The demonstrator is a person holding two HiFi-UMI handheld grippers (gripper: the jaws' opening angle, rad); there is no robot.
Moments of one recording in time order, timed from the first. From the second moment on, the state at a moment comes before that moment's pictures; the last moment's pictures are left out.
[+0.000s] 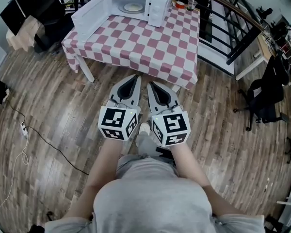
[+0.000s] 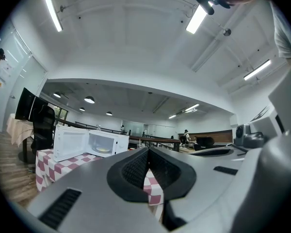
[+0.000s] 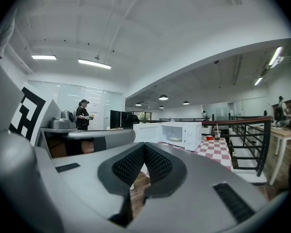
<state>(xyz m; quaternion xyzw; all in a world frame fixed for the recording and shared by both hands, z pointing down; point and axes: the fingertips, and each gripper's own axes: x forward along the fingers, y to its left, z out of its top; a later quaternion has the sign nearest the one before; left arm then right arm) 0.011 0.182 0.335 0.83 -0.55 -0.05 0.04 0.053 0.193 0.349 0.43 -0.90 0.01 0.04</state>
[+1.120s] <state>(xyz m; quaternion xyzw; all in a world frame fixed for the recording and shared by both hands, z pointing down) -0.010 0.006 0.335 0.81 -0.58 -0.03 0.05 0.030 0.008 0.340 0.40 -0.92 0.02 0.04</state>
